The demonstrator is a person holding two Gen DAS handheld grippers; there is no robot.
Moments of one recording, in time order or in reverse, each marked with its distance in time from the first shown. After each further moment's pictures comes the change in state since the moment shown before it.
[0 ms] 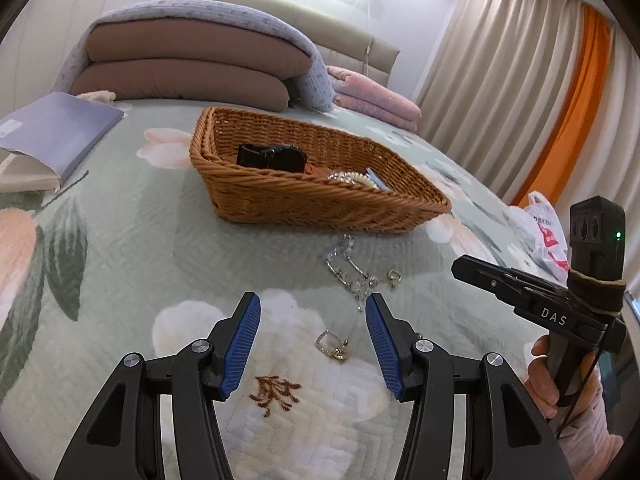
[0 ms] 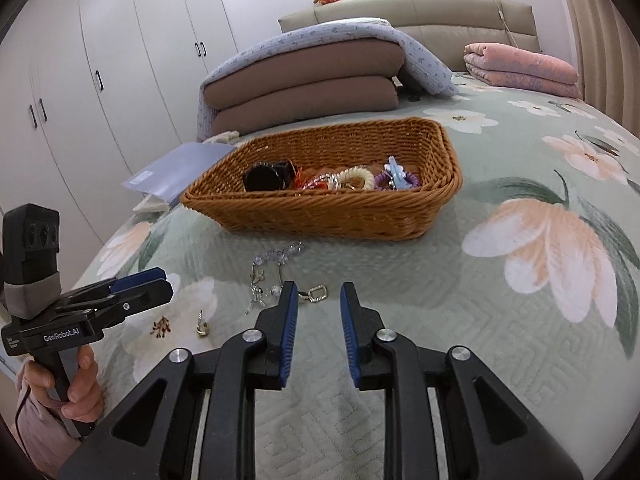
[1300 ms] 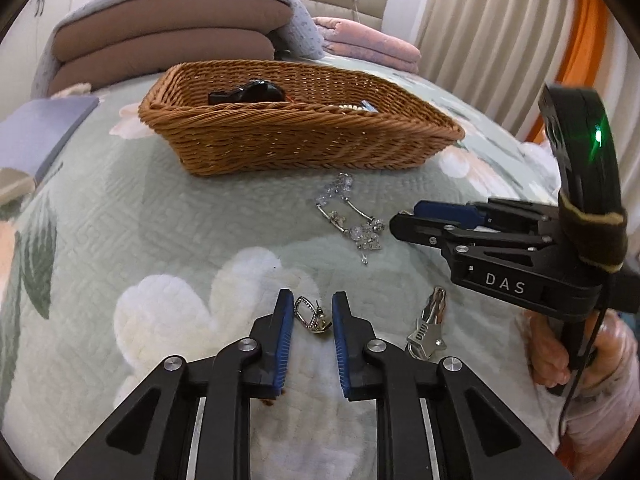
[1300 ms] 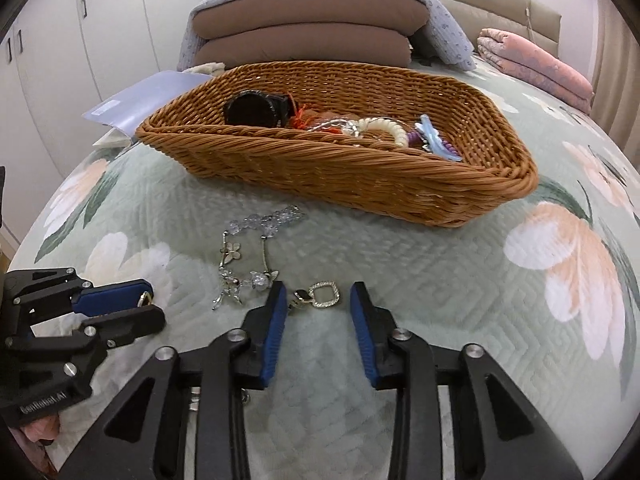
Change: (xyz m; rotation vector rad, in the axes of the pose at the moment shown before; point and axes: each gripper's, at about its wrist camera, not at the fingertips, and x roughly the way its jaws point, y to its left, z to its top) left arm 0.034 -0.019 -0.011 0.102 0.176 0.057; right arm 0.071 0.023 0.006 -0.124 0.191 -0.123
